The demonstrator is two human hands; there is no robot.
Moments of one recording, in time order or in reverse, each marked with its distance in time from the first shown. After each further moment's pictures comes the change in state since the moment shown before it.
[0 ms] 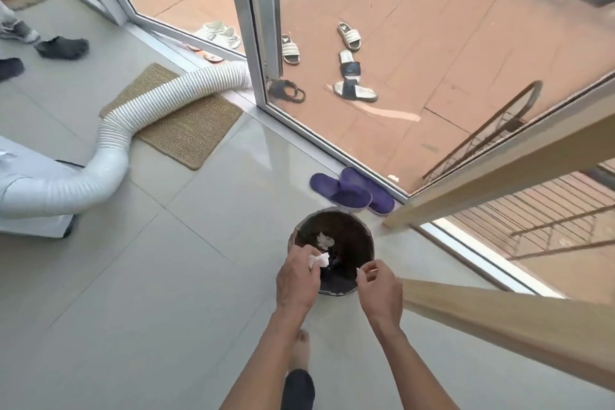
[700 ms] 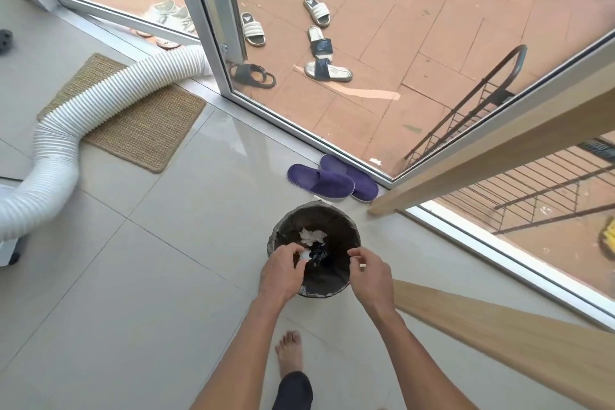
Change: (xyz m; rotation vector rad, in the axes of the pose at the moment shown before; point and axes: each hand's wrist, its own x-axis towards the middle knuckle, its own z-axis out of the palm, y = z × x) left_hand 0.076 -0.039 0.055 0.095 -0.248 -0.025; right_hand 0.072 0.026 0.030 -0.019 -0.115 0.023
